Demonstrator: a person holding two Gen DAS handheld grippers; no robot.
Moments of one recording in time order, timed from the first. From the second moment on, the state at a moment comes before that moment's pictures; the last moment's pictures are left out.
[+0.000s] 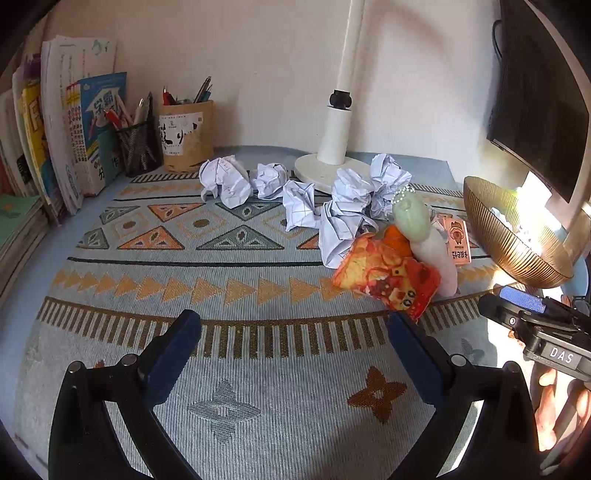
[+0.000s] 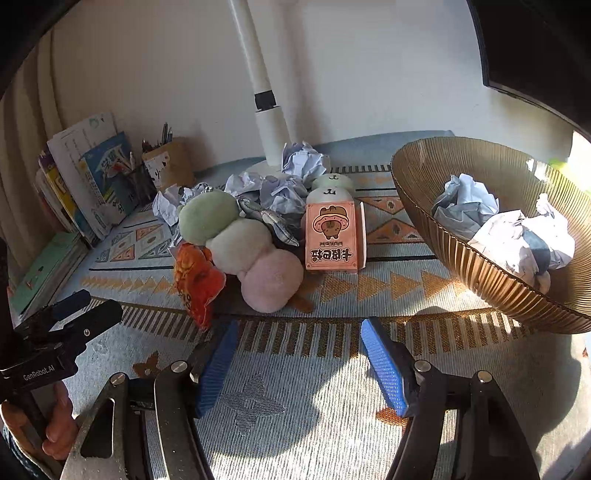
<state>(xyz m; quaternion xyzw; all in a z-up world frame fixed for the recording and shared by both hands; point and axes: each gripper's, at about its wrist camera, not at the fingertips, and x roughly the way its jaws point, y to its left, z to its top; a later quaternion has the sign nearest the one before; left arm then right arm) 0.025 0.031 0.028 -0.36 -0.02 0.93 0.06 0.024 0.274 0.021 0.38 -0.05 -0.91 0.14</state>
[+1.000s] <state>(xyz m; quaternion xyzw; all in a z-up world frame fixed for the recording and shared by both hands) -0.014 0.008 0.028 -0.44 -0.04 0.89 0.08 -0.029 0.260 0.026 0.47 -0.13 -0.84 0.24</state>
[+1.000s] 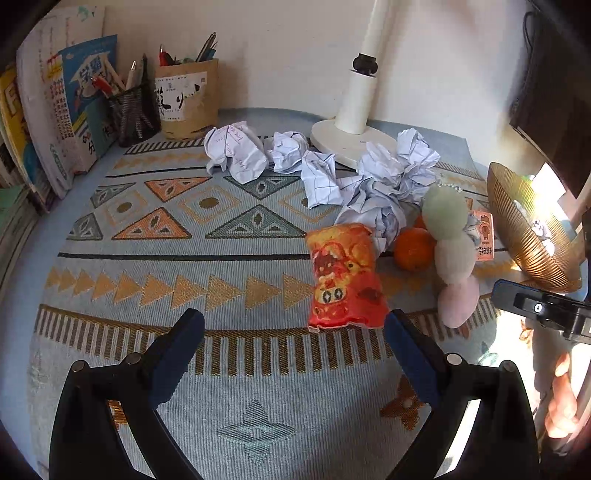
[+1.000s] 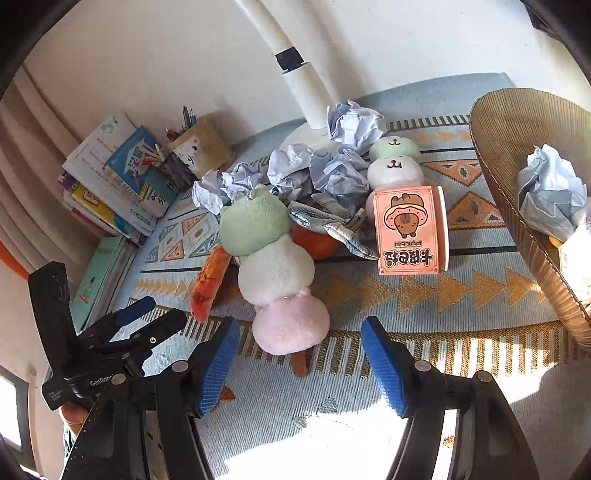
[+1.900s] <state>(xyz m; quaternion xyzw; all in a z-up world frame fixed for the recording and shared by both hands) 0.016 0.046 0.040 -0.42 -0.04 0.90 0.14 0.039 0.263 0.053 0.45 -0.05 -0.87 0.17</state>
